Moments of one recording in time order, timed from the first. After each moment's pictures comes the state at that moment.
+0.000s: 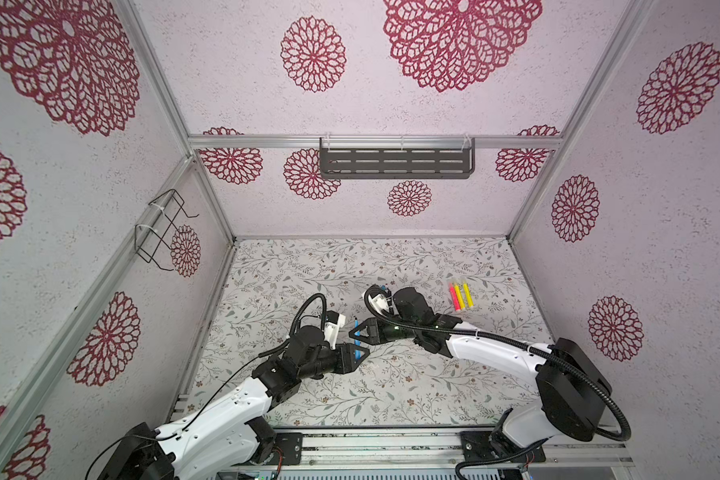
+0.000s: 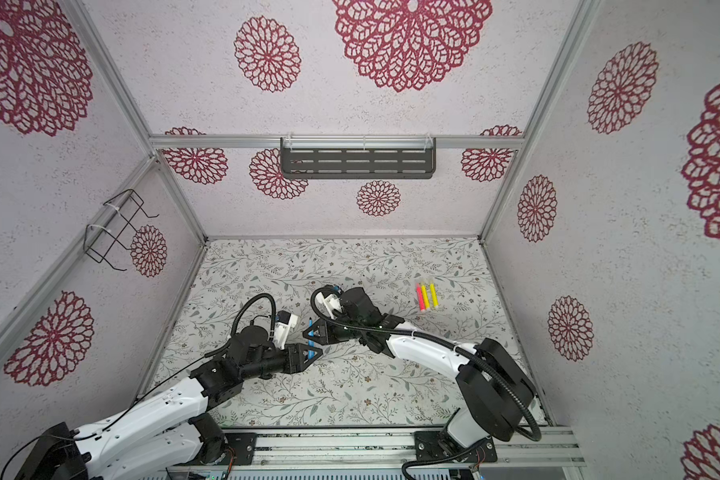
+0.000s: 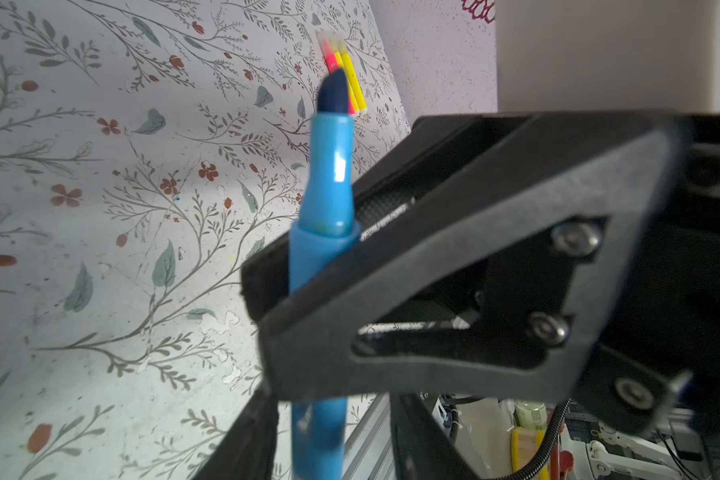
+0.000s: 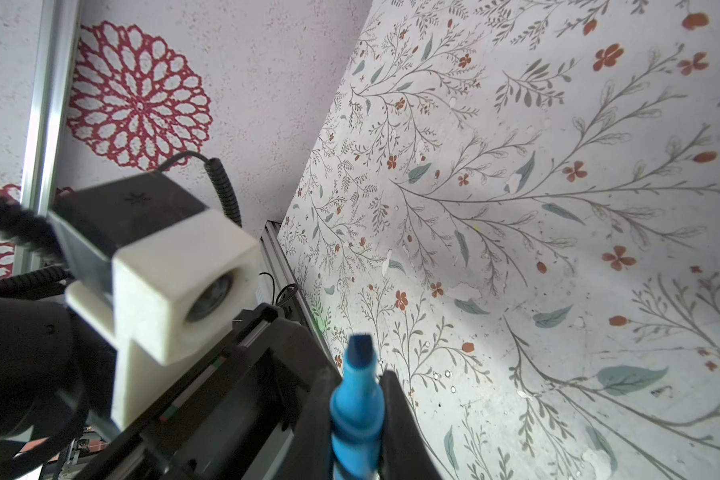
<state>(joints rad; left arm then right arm) -0.74 0.96 0.44 0.03 0.34 -0.80 0.85 1.51 0.95 0.04 -0.56 0.72</state>
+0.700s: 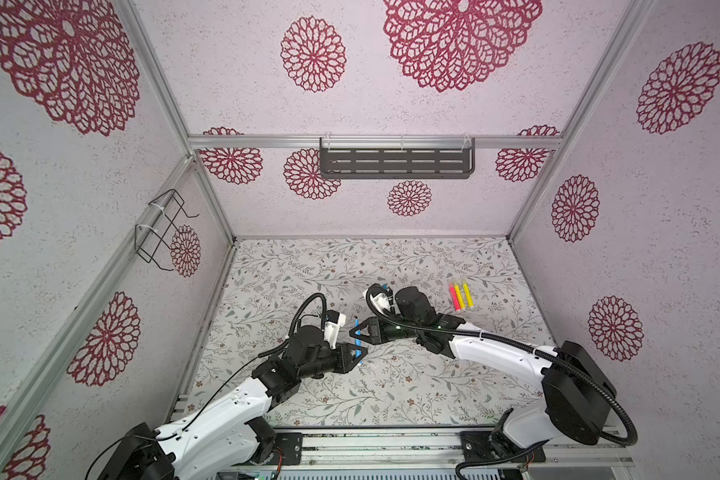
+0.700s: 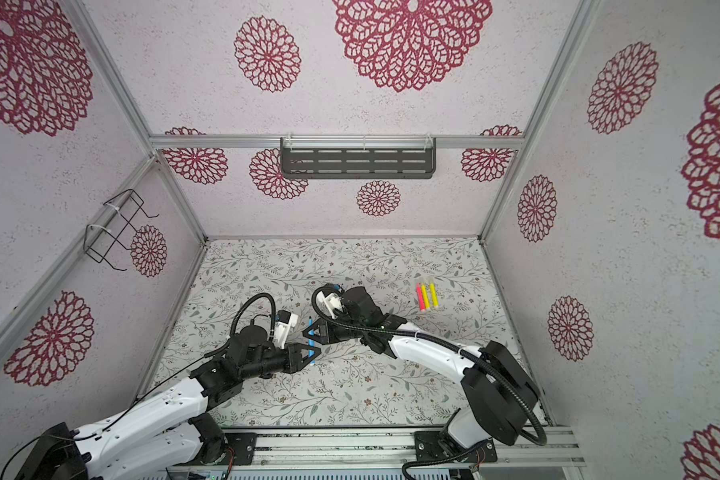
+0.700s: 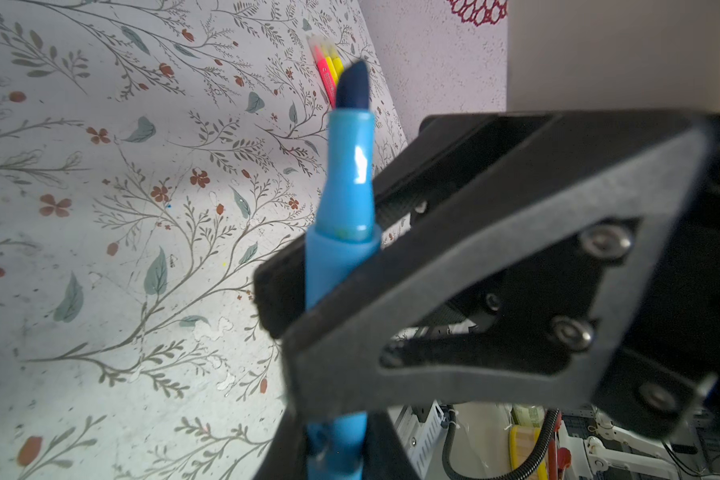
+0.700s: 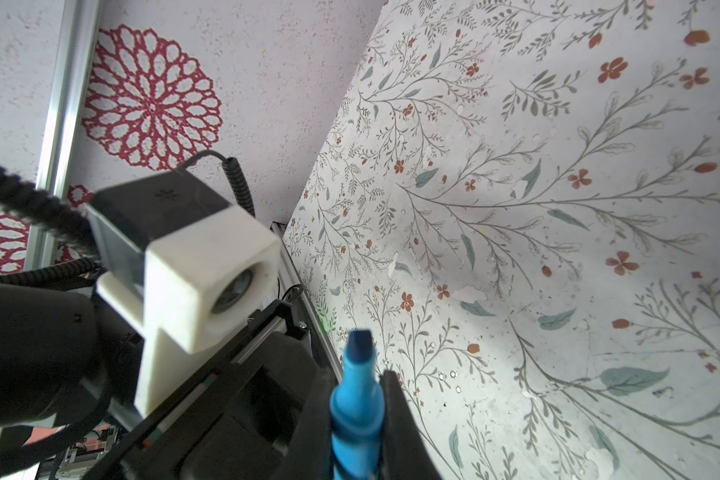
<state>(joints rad) -0.74 0.95 0.44 0.05 0.34 -0.80 0.85 1.48 0.95 0.03 -0.55 0.72</state>
